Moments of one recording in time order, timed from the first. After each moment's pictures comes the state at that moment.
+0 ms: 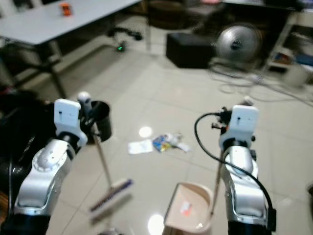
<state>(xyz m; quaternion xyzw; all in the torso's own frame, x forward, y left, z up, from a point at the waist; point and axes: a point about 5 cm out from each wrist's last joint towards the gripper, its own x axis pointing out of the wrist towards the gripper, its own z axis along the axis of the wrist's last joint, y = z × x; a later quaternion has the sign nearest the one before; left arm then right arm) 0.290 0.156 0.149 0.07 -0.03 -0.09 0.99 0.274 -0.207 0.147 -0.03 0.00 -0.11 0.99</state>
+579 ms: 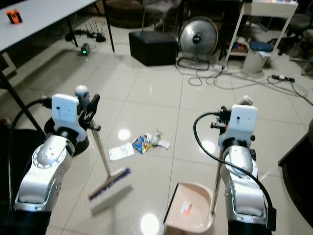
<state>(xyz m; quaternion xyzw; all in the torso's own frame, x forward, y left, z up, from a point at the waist) 0.293 0.153 0.160 0.06 -0.06 -0.09 0.99 0.274 -0.209 0.148 -0.04 0.00 -0.11 0.99</state>
